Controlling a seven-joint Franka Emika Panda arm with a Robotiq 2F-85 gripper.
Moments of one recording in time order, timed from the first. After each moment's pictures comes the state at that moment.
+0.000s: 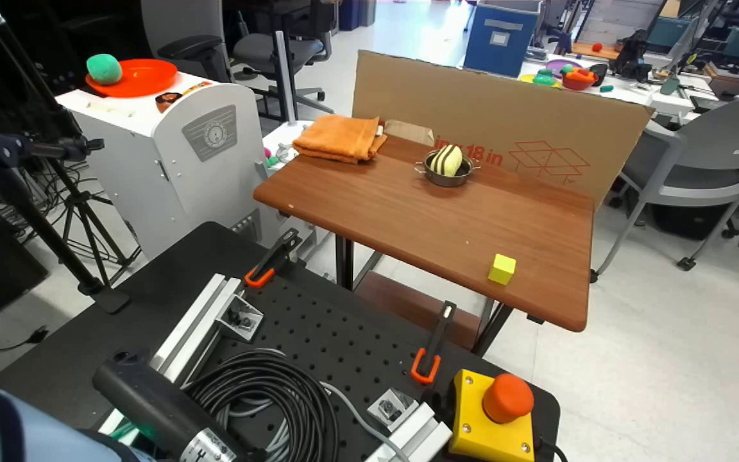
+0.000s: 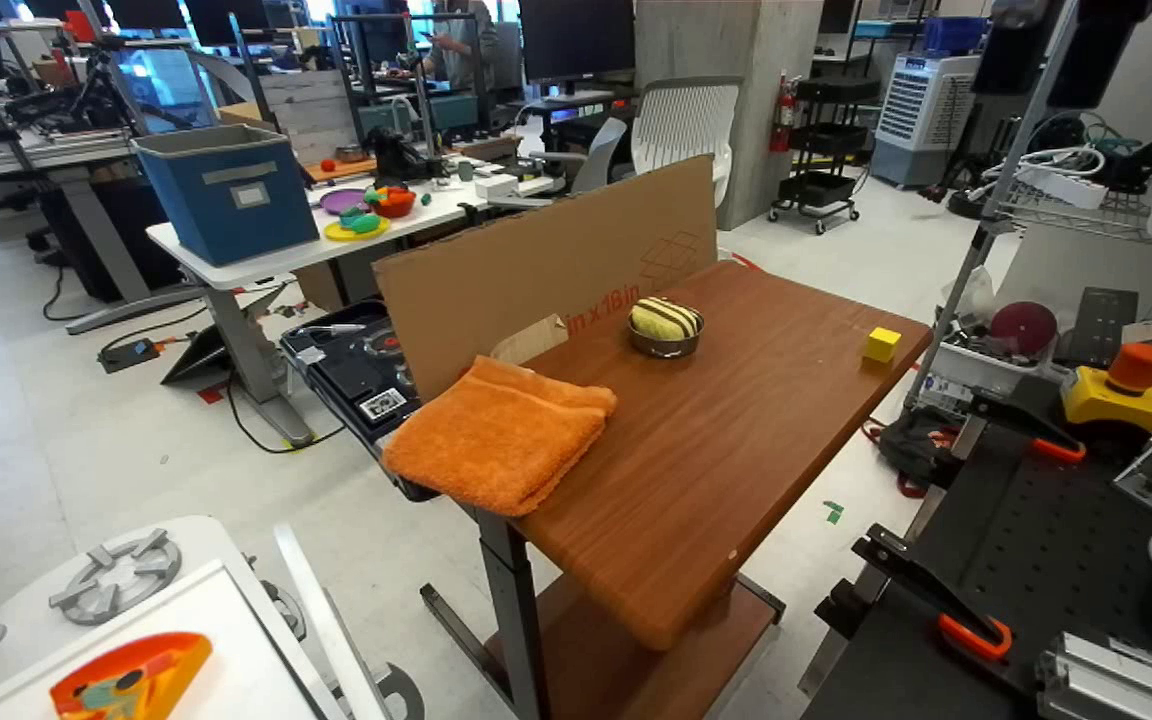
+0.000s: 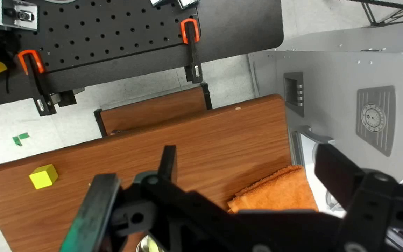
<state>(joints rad) 0.10 -0.50 0.12 -2.52 0.22 2.01 0.24</state>
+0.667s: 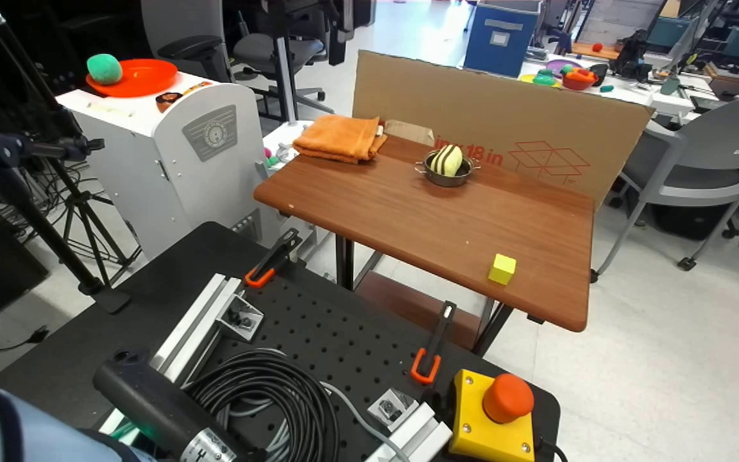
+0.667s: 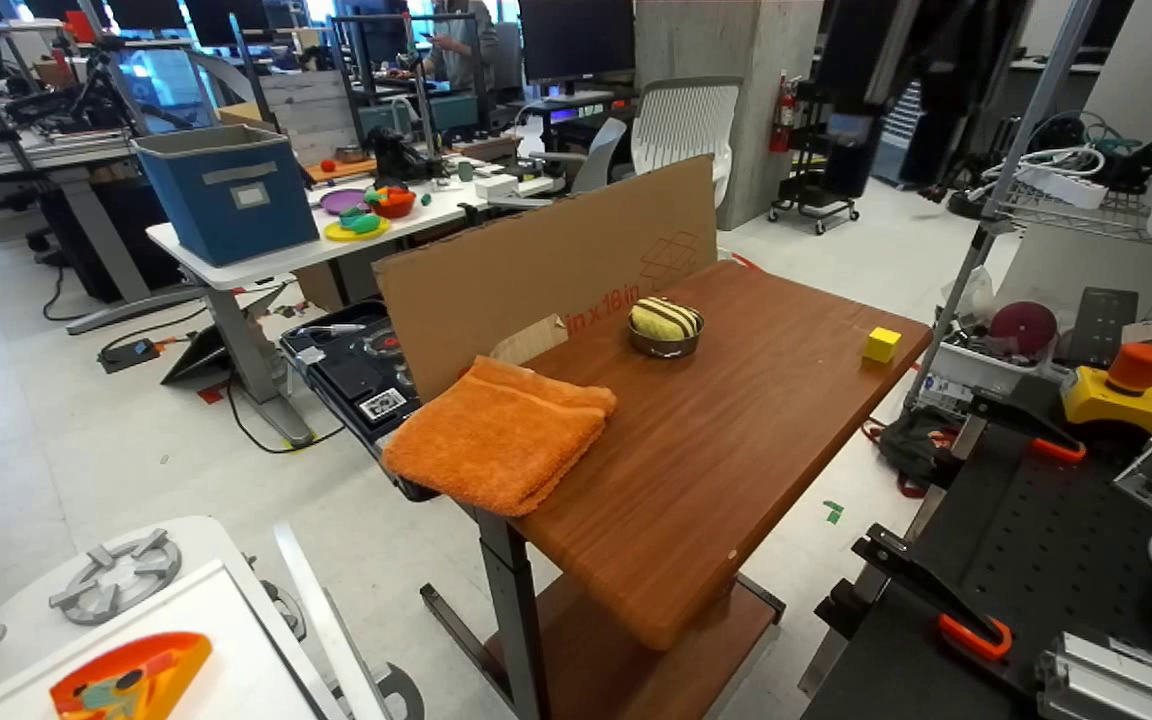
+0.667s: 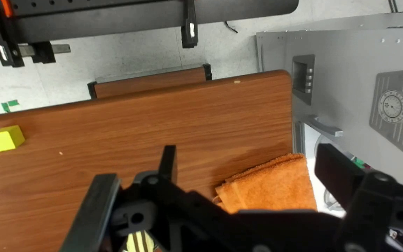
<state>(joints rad) 0.11 -0.28 0.18 -2.46 0.17 2.21 0.23</state>
